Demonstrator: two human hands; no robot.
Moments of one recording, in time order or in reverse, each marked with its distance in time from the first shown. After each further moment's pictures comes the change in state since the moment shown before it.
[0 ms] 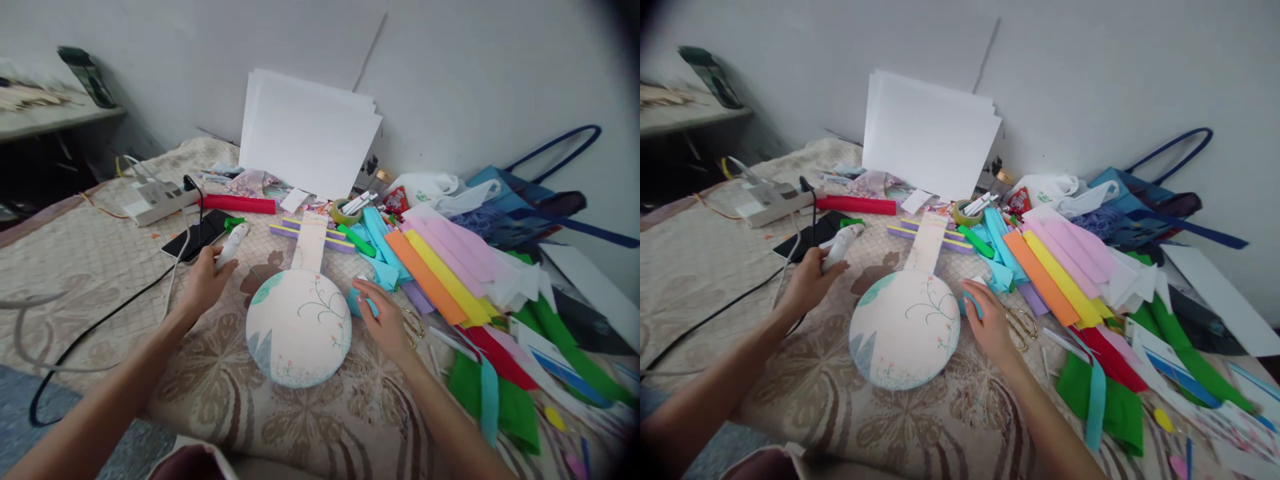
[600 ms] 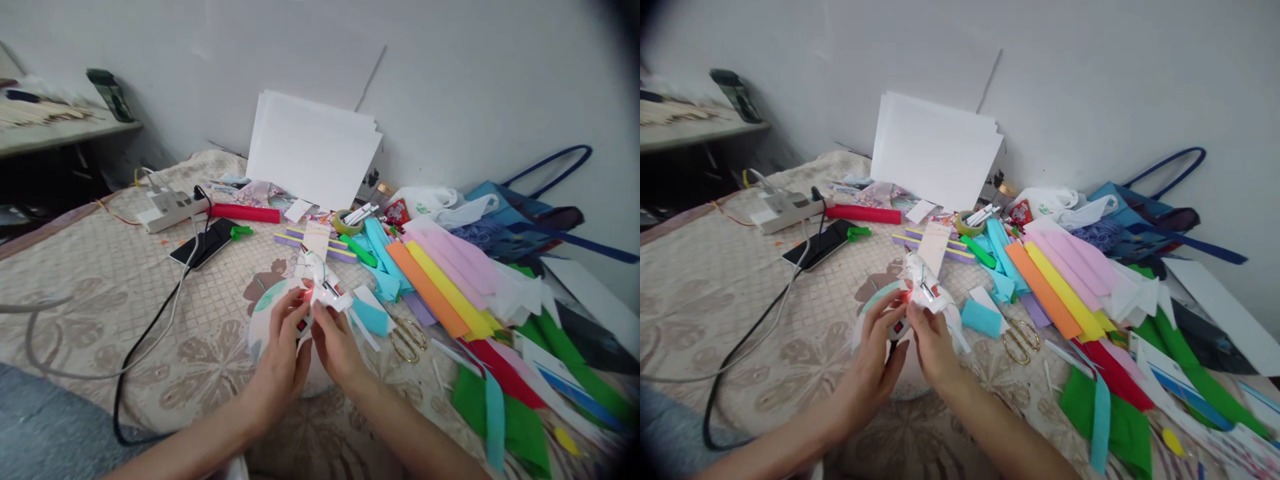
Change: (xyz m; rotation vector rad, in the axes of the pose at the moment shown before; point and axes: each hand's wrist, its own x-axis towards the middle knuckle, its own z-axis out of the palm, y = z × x) left_hand -0.126 0.109 0.033 -0.302 -0.088 0.506; right_hand 0.013 -0.100 0.070 1.168 -0.080 0.378
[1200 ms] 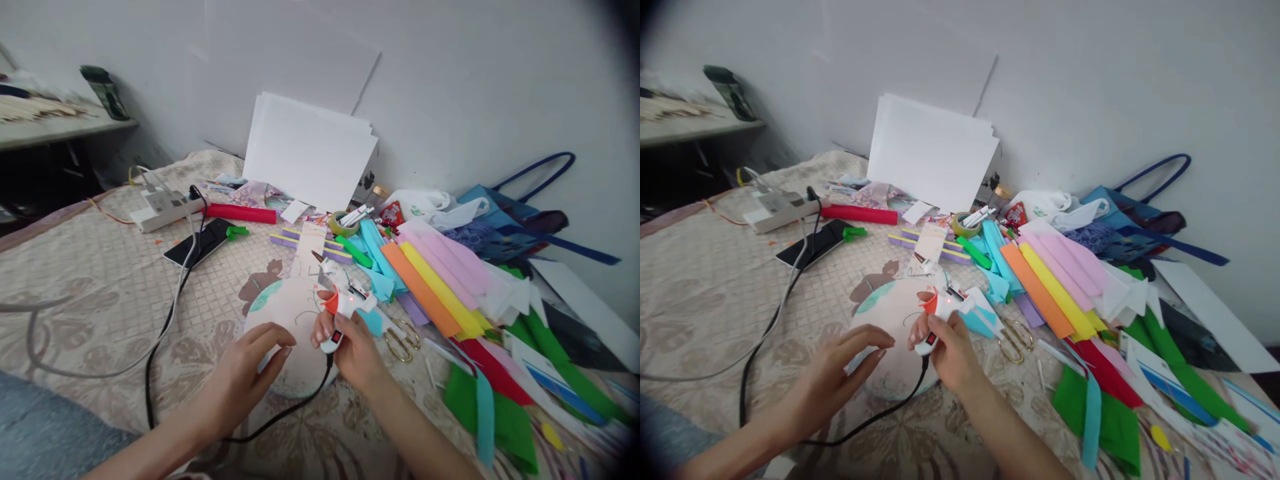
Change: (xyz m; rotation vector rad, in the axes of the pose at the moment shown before) left_hand -0.007 -0.015 -0.044 -0.044 -0.332 -0.051; right_hand -0.016 -0.027 -0.025 0.409 -0.084 0.086
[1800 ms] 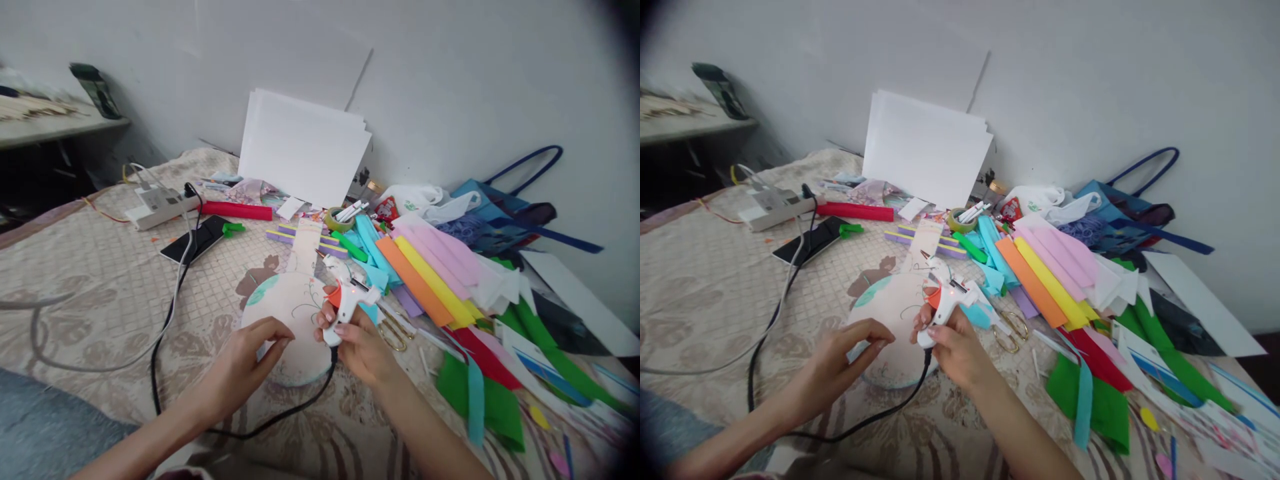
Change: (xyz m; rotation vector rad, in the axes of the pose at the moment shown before) left_hand 0.002 0.002 0.003 -0.062 -0.051 -0.103; right_hand -0.017 -0.019 -0.003 -0.004 -0.046 0.080
